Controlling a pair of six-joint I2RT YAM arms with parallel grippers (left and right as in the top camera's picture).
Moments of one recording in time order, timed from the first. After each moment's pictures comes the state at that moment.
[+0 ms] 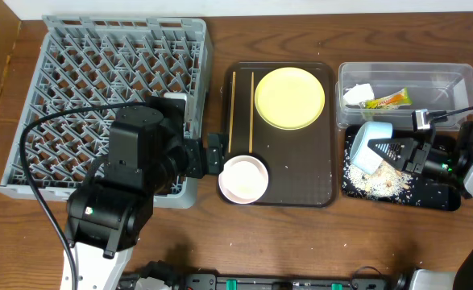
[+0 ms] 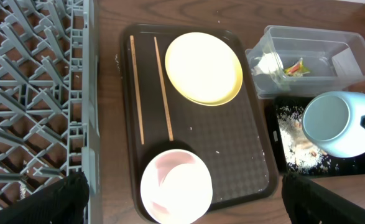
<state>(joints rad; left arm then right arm) -0.27 0.99 1.23 -0.98 0.18 -0.25 -0.36 1.54 0.80 -0.67 -1.51 -0.15</state>
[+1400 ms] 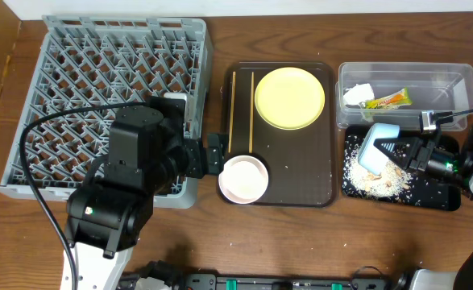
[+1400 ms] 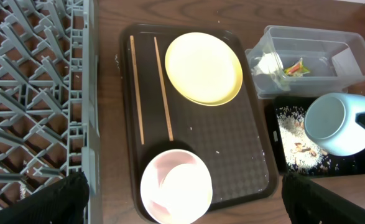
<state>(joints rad) -0.27 0.99 1.23 -0.98 0.18 -0.25 -0.40 1.54 0.80 -0.64 -1.40 -0.05</state>
